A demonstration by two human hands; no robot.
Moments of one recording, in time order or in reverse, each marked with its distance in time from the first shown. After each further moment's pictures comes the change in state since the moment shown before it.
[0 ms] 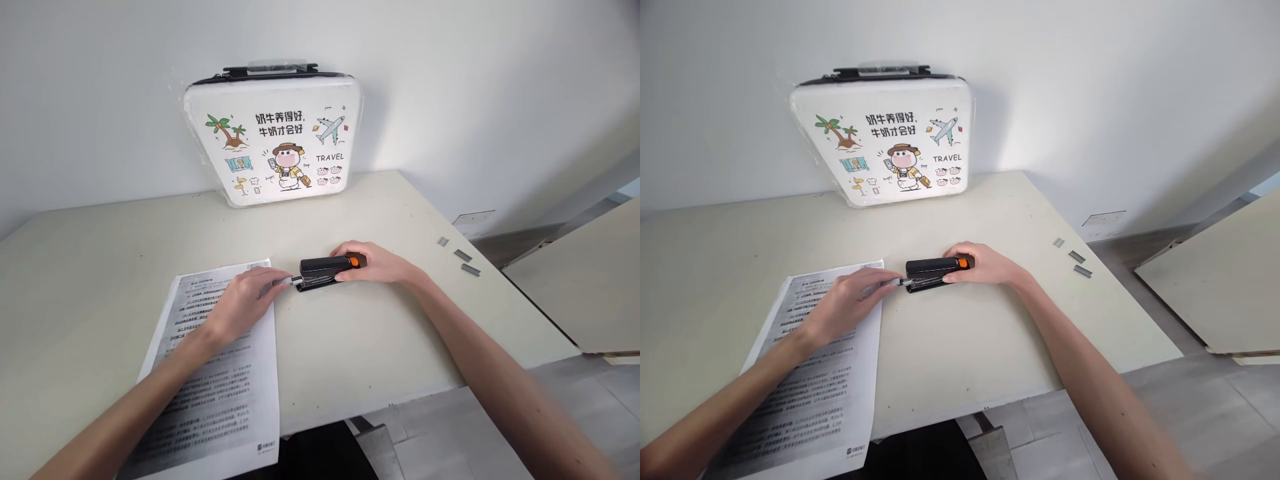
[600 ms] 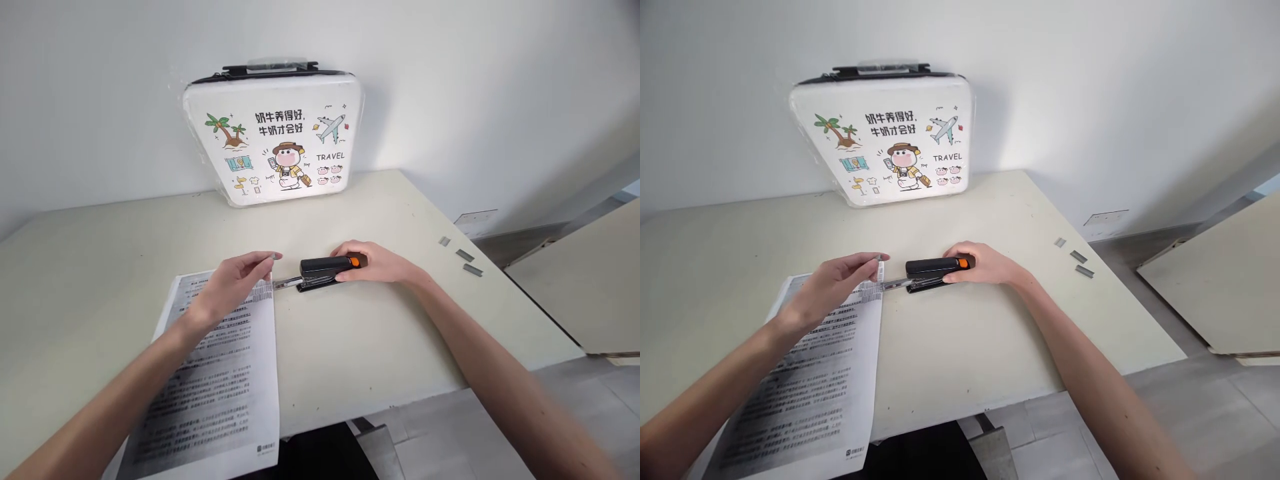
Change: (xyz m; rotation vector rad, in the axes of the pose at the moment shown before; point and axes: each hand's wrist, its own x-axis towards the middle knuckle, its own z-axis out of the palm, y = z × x) left_hand 0.014 0.001 -0.026 -0.232 -0.004 -0.281; right_hand -0.001 -0.003 -0.001 0.006 -0.002 0.022
